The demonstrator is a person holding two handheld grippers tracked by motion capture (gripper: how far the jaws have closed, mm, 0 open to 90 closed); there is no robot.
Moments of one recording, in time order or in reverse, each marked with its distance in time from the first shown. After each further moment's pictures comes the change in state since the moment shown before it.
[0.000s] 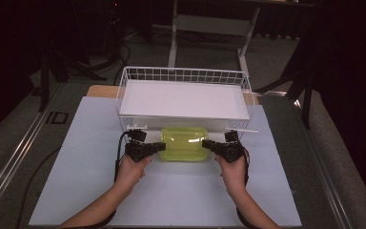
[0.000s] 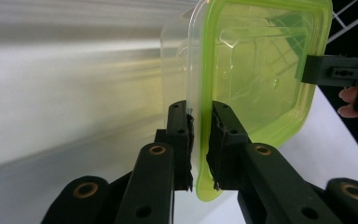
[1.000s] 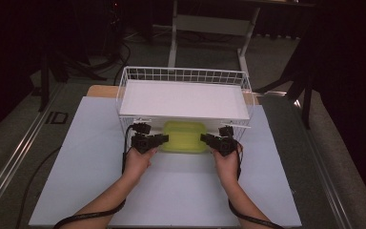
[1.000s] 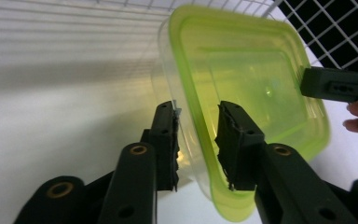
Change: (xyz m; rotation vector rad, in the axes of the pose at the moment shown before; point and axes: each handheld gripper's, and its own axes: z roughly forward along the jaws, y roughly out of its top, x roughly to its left) left arm 0.017 0.015 0.032 -0.049 0.066 -0.003; right arm -0.017 0.007 0.035 -0.030 -0.112 0.002
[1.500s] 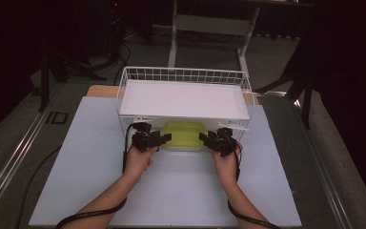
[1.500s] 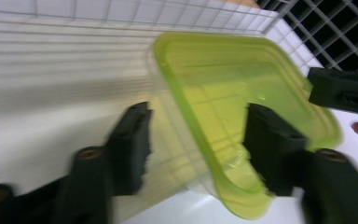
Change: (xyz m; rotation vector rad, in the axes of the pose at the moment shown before) left arm 0.000 0.000 0.001 -0.044 -0.031 0.073; right arm 0.007 -0.003 0.000 -0.086 -0.059 -0.119
